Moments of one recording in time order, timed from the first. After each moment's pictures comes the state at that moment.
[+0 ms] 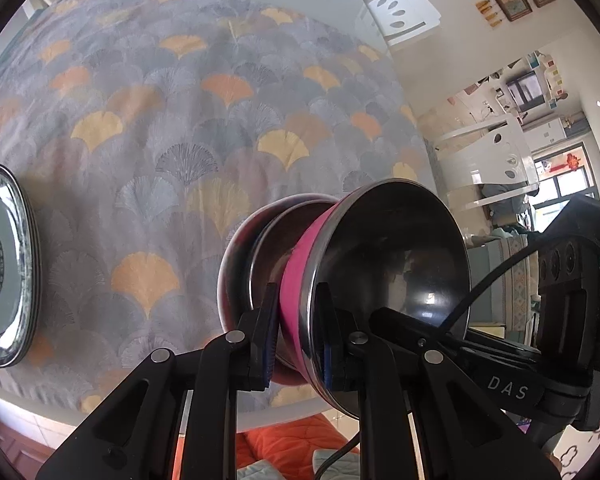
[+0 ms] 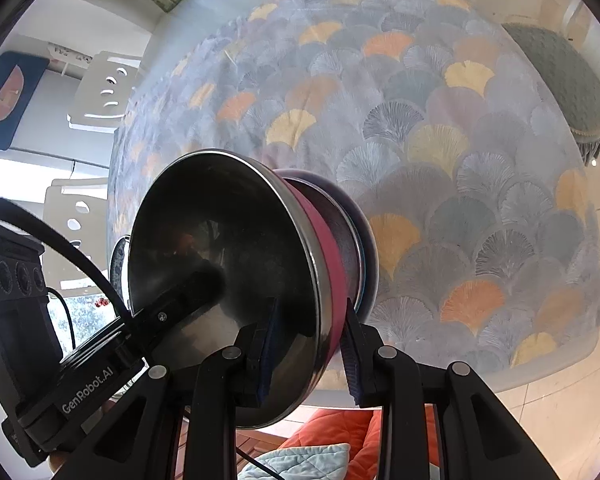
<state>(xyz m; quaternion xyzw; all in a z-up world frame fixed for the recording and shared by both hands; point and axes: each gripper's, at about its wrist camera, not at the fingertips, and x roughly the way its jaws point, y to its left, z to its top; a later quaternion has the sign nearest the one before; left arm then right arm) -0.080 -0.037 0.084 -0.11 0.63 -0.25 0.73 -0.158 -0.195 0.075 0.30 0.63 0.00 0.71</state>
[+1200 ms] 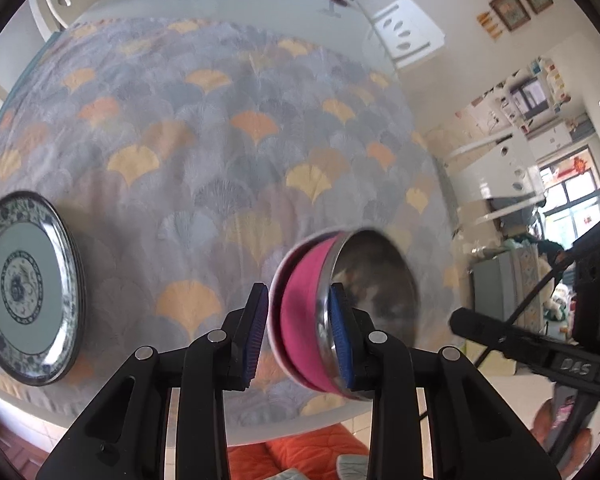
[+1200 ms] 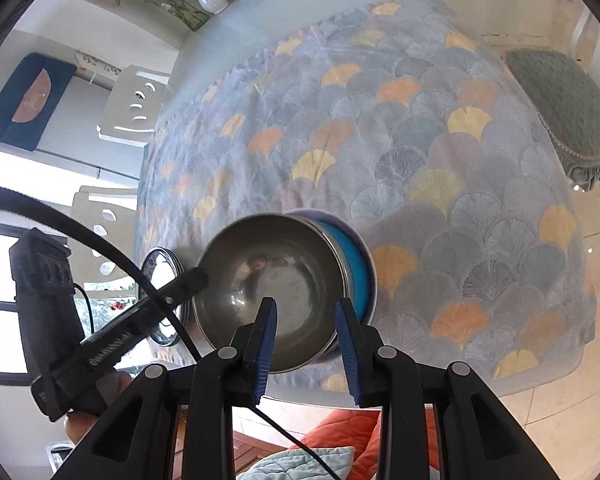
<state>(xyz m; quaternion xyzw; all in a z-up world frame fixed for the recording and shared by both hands) -0.075 -0.016 0.098 -0.09 0.61 -0.23 0.75 -0.162 -0.215 0.115 0.31 0.60 0.03 0.74</state>
